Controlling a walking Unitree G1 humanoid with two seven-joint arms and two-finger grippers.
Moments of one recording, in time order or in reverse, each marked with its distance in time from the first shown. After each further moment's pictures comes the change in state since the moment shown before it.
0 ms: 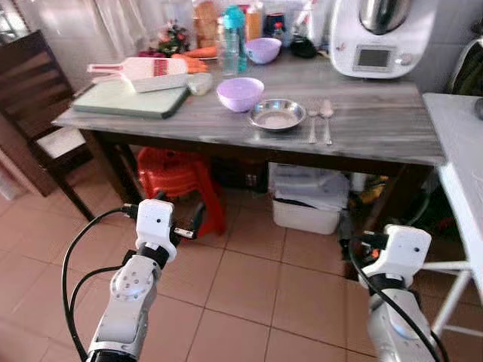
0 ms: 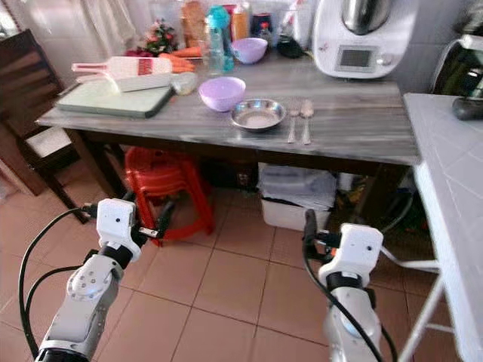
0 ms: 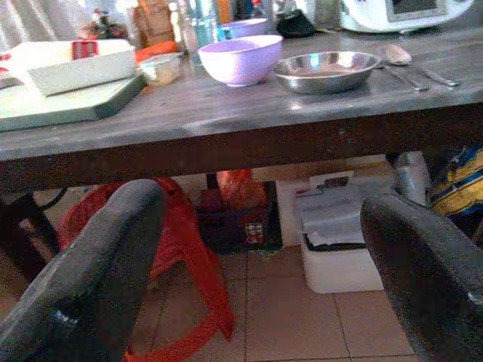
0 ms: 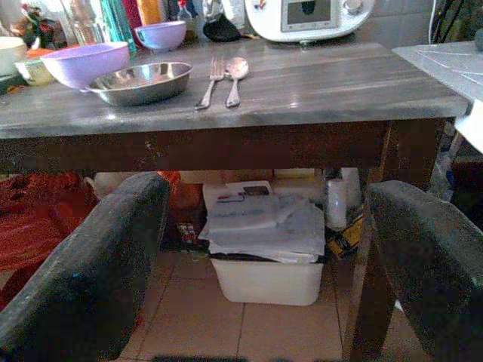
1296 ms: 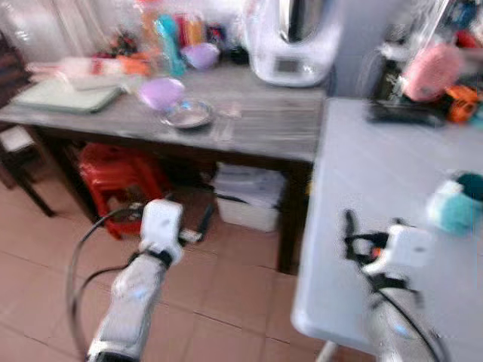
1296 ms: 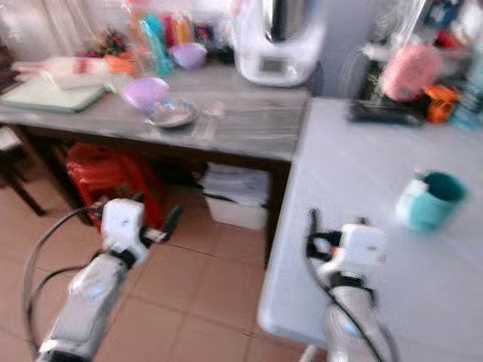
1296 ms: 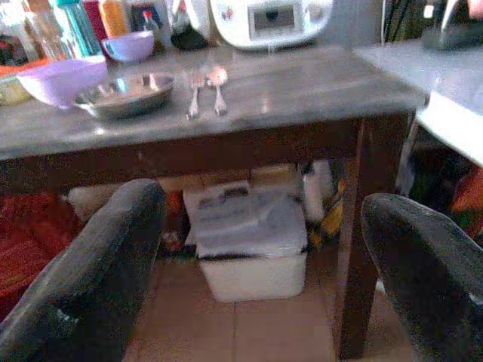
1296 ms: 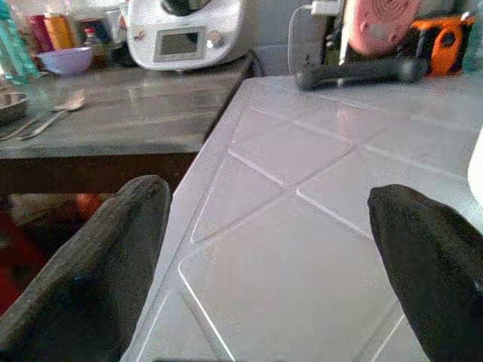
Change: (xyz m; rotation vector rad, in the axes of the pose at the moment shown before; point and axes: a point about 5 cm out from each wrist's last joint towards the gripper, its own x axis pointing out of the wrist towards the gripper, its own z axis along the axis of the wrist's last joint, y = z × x) left arm -0.001 -0.004 -0.003 0.010 0.015 -0.045; right arm 0.000 0.003 0.001 0.006 -0.011 -0.024
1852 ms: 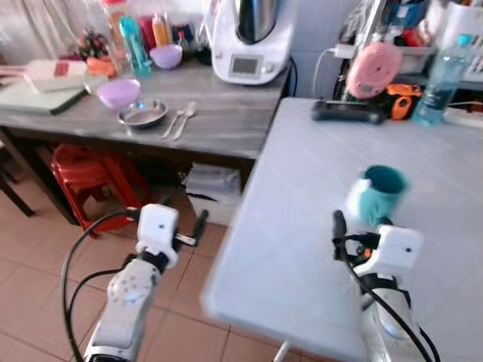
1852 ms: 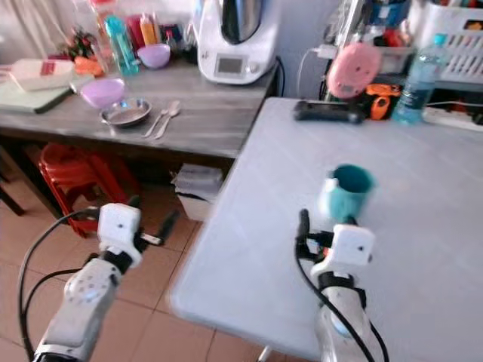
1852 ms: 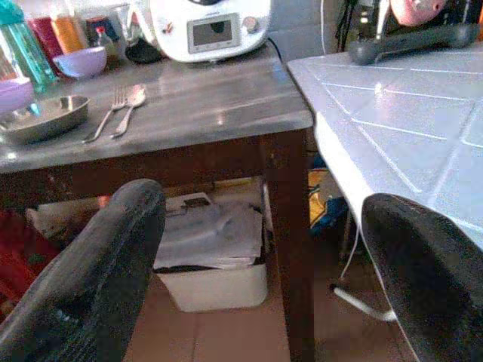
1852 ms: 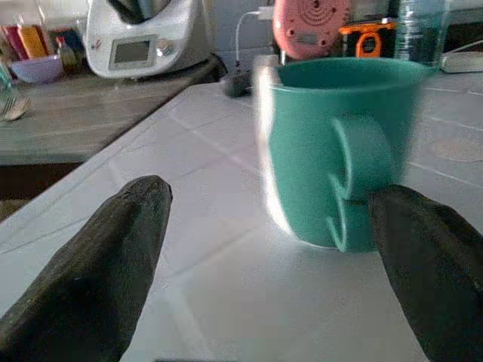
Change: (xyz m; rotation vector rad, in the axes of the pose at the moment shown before) left arm 0.000 0.001 0.001 0.005 -0.010 -0.016; right arm 0.004 0.006 0.001 0.002 -0.011 0.012
